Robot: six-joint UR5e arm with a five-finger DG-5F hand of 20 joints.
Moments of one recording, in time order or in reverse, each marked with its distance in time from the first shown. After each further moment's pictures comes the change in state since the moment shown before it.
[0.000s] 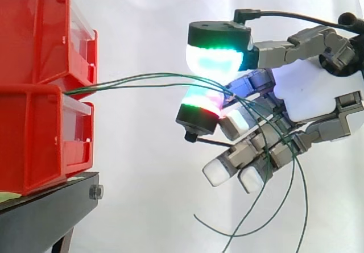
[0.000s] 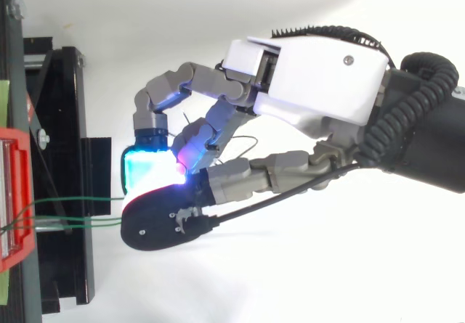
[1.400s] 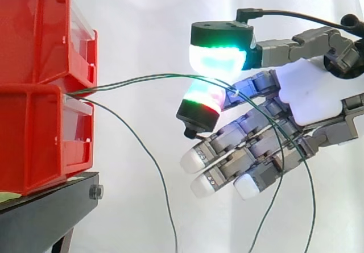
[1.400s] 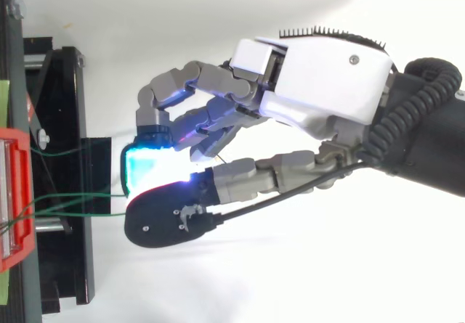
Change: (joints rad) arm 0.007 0.000 -0.002 -0.029 0.020 0.092
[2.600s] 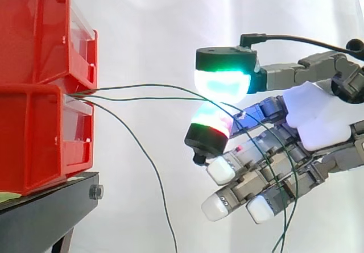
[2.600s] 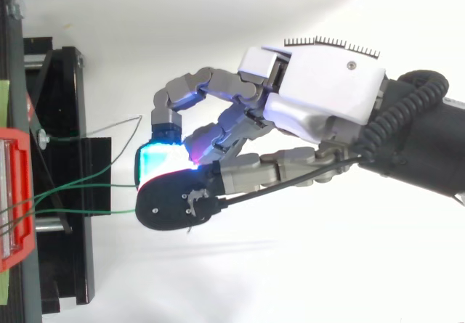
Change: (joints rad) arm 0.007 0.000 -0.061 0.040 0.018 0.115
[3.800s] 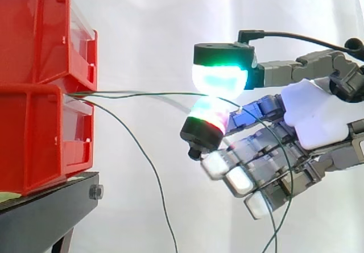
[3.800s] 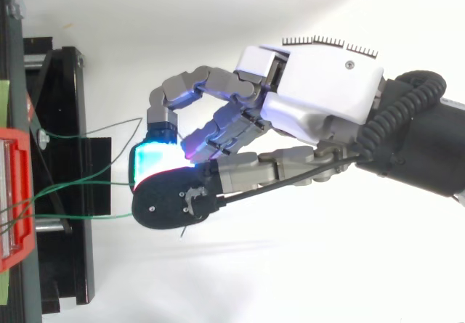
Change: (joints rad) arm 0.000 0.000 -0.003 0.017 0.001 0.011
